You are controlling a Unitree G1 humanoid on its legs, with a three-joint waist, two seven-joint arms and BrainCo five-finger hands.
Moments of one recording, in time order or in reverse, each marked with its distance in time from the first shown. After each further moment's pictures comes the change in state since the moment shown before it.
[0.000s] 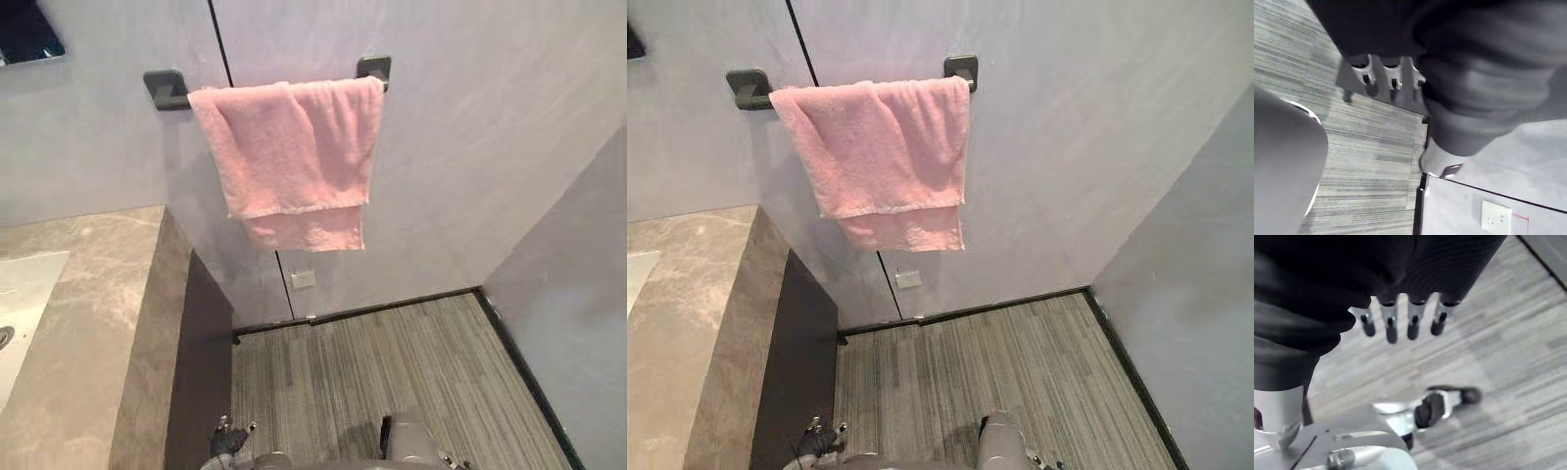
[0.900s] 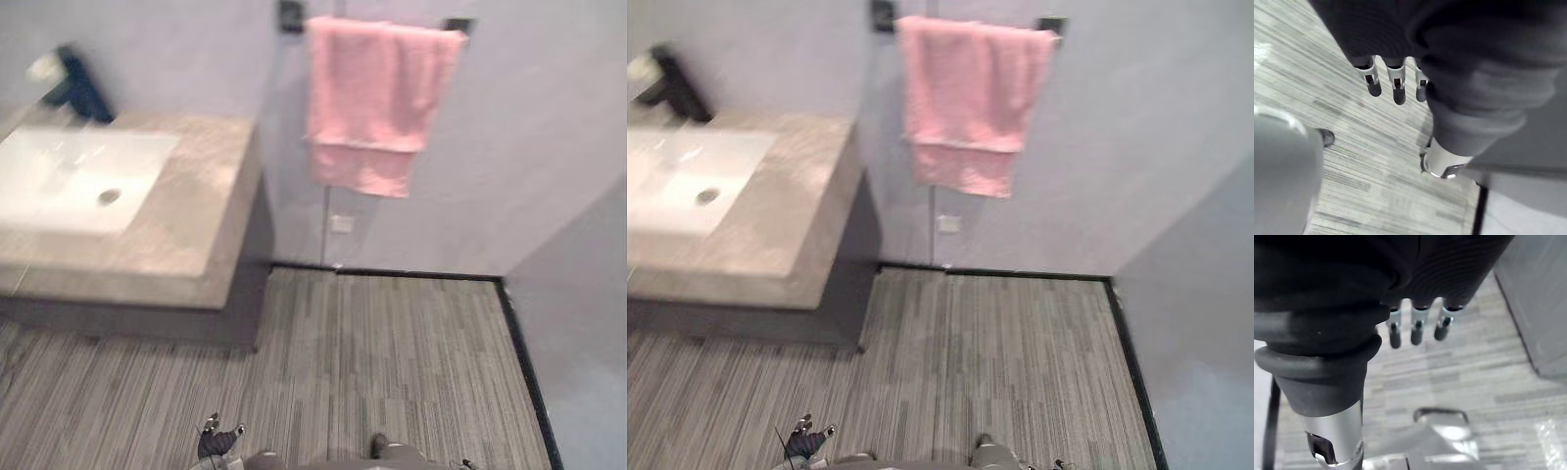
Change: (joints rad) left arm -0.027 0.035 -0.008 0.038 0.049 0.006 0.030; right arm -0.047 -0.003 -0.058 0.040 -0.001 -0.019 -0.026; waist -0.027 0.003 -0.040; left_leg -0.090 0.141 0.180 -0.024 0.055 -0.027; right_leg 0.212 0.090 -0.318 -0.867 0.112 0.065
